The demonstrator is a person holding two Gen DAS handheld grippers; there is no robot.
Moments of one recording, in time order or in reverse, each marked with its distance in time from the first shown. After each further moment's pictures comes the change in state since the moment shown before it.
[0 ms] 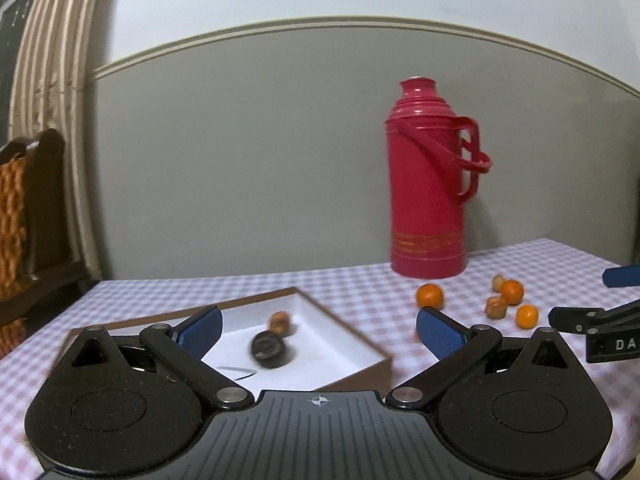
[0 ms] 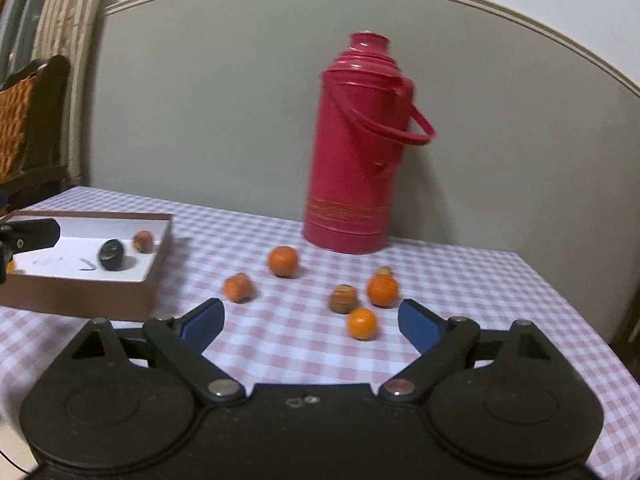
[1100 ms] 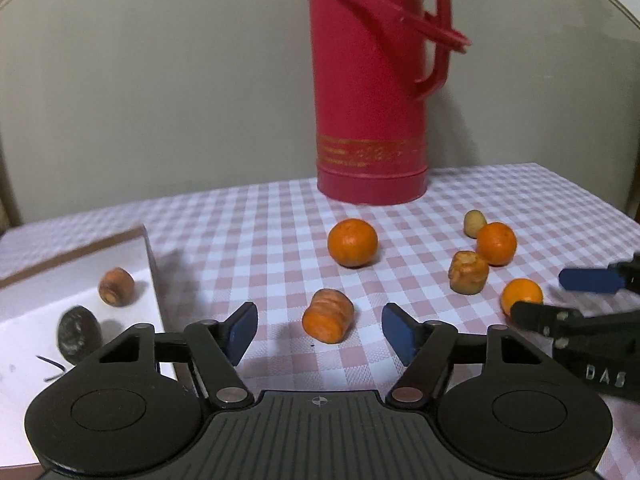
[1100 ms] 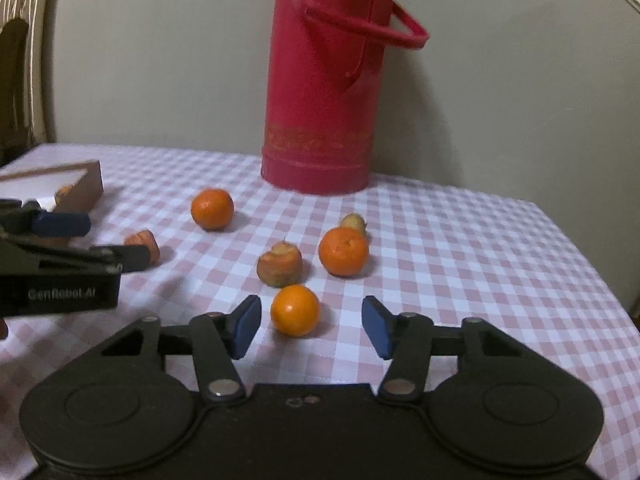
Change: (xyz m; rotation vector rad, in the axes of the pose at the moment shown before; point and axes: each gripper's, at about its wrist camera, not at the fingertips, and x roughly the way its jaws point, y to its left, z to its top) left arm 0.153 -0.111 -0.014 0.005 0.304 -0.092; right arm 0.115 -0.054 -0.008 0.005 0.207 0.039
